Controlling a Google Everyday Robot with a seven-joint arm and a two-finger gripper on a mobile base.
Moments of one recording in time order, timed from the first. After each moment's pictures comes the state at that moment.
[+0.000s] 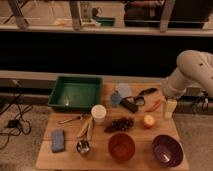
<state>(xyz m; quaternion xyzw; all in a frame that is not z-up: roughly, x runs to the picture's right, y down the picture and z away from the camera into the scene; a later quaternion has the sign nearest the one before) 0.267 0.067 0.684 -0.33 -0.12 0.03 0.93</state>
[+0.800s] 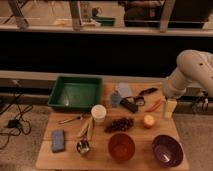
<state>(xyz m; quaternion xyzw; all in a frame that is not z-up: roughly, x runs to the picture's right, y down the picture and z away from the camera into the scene) 0.266 0.065 0.686 -0.33 -0.12 0.03 0.93</state>
